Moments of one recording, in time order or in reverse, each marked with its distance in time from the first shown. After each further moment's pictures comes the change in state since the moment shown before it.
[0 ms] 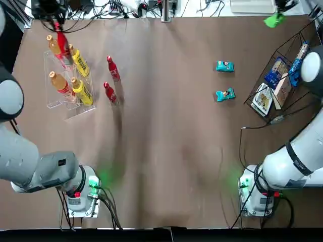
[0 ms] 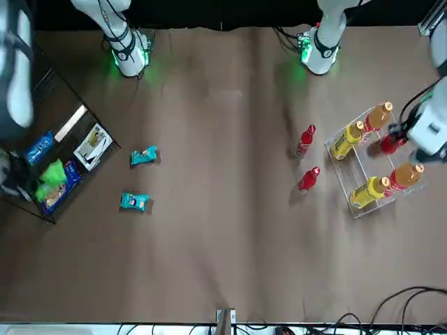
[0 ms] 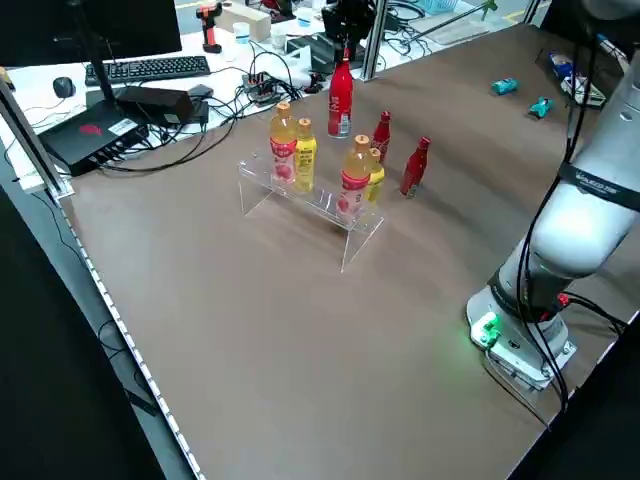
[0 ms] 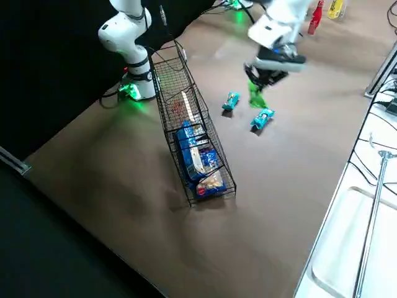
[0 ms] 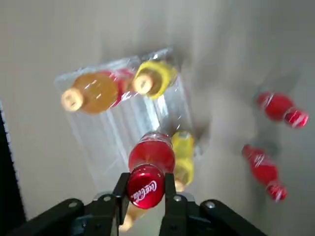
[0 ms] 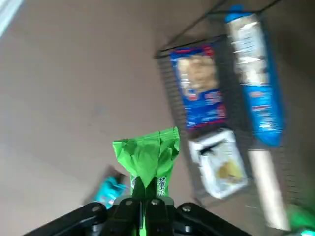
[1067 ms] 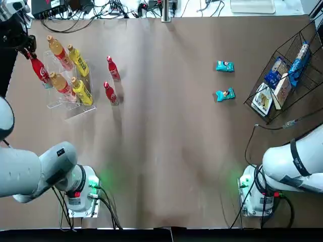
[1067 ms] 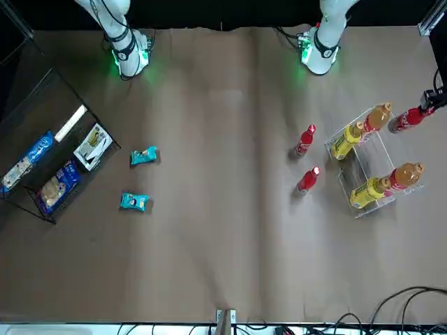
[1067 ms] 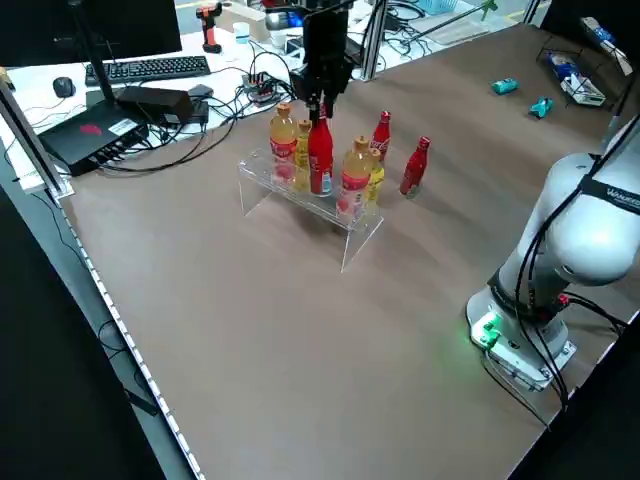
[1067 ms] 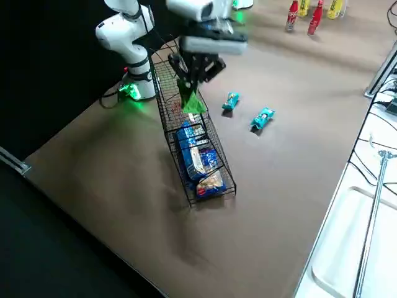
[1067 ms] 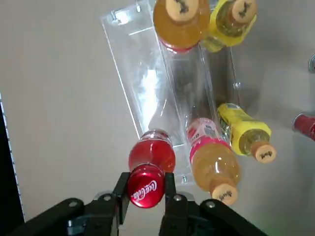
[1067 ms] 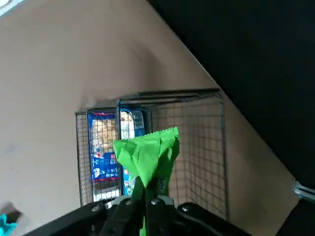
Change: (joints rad) left arm 0.378 -0.261 0.002 -0.376 -0.106 0.175 0.385; right arm -0.251 -0.135 -0.011 0.052 -0.195 -0.092 -0.533
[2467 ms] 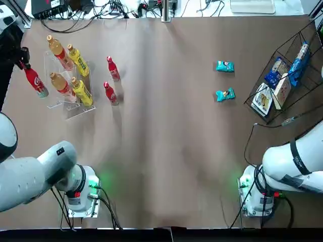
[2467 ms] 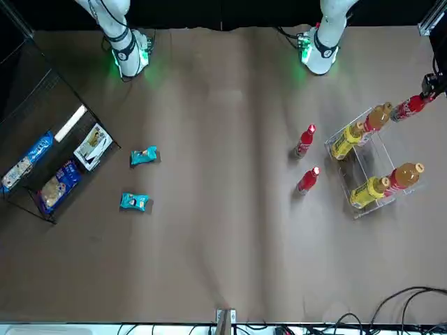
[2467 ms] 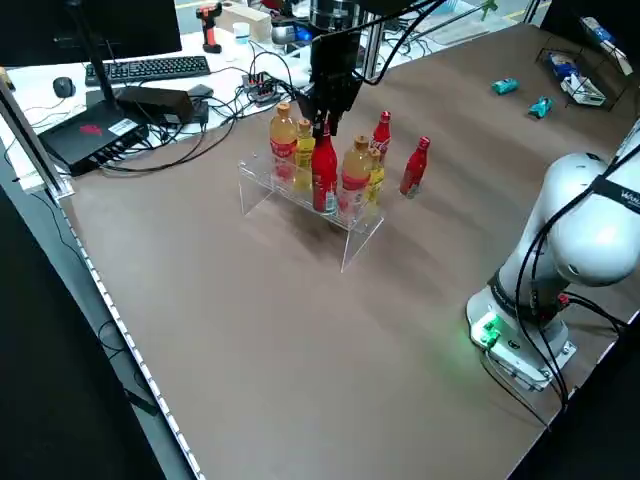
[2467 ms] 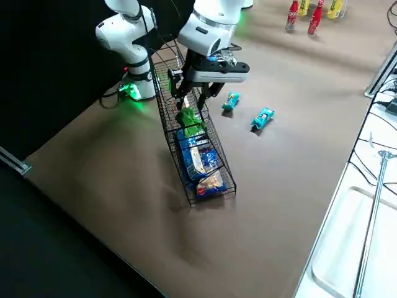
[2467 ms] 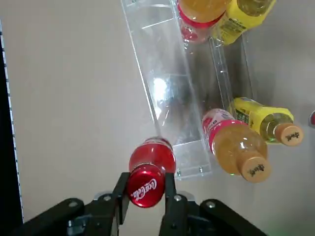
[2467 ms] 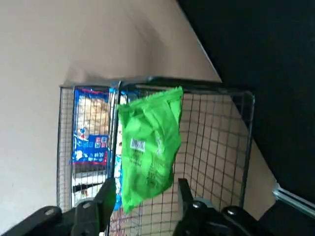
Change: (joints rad) left arm 0.042 -0.155 0.055 -0.185 -0.028 0.114 0.095; right arm -0.012 0.041 0.009 -0.029 -0.015 -0.035 -0.124
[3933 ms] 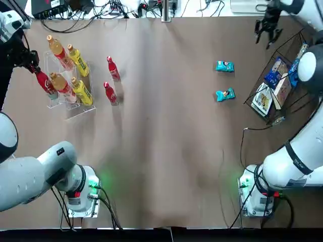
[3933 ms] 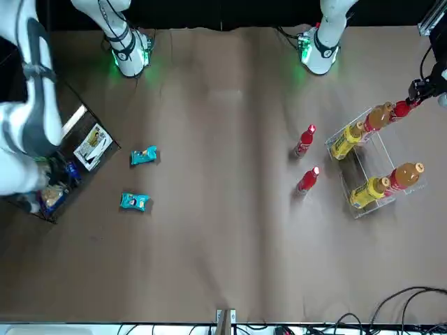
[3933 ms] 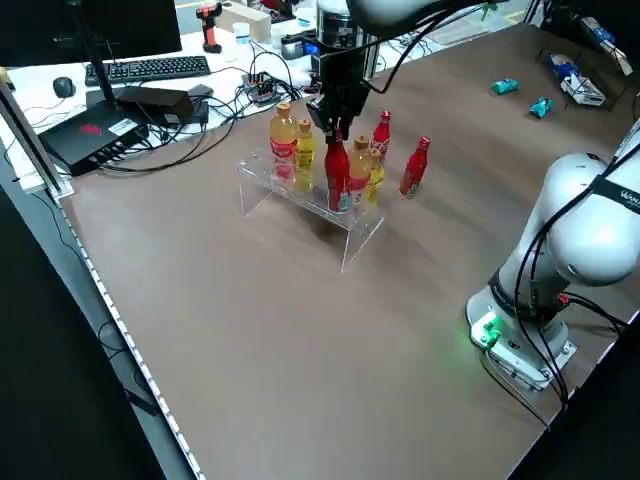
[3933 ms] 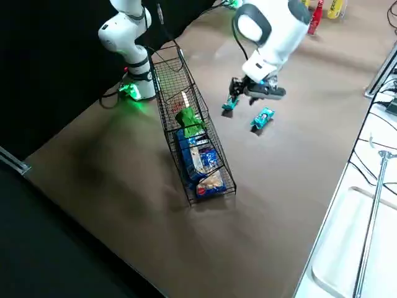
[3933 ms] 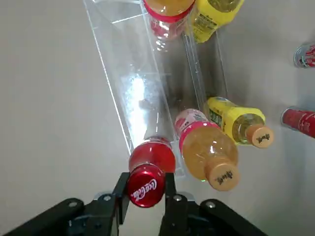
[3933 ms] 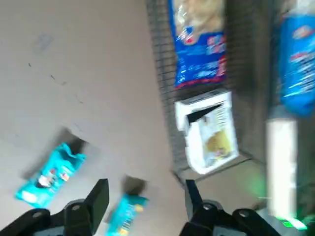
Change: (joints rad) left arm -0.006 0.004 -0.020 -0.048 -0.091 0.011 0.001; right arm 0.277 0.124 0.022 -0.250 0.272 0.153 0.627
